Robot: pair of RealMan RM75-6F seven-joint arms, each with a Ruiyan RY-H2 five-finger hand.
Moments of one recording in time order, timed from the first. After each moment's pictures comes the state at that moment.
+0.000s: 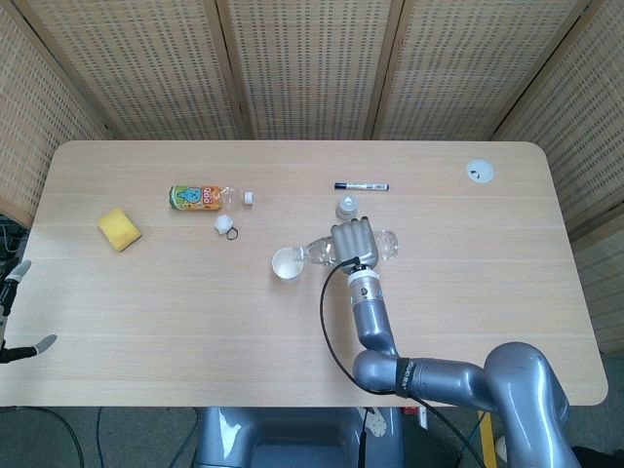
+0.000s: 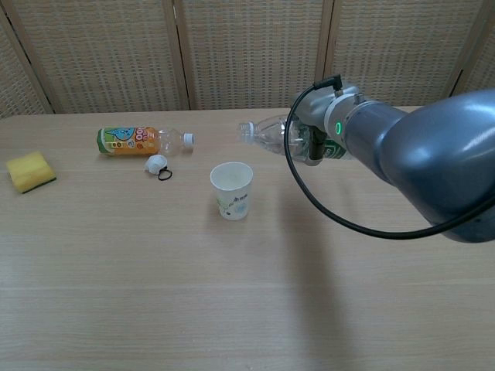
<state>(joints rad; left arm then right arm) -0.09 -0.98 -0.06 -1.73 1.40 1.41 -0.04 1.14 -1.82 0.31 -1.28 -0.40 1.18 -1.10</state>
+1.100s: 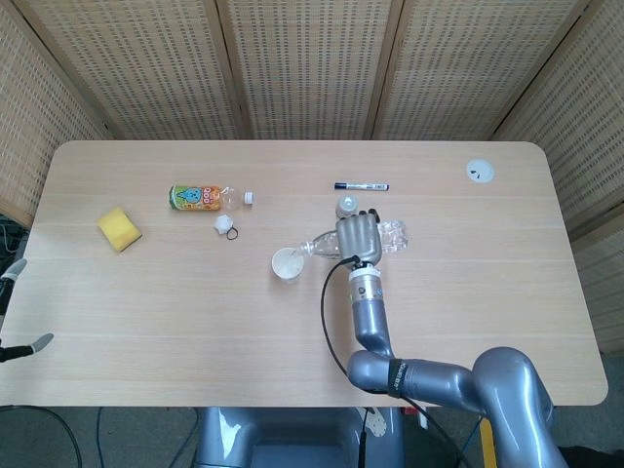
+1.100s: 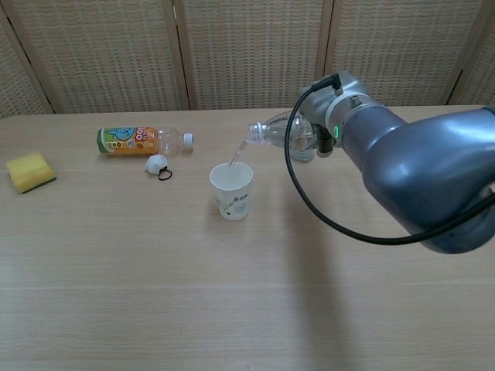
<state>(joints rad) -0.09 -0.98 -0.06 -1.73 1.39 1.41 -0.06 1.13 -1.89 0.34 -1.20 -0.45 1.24 -1.21</state>
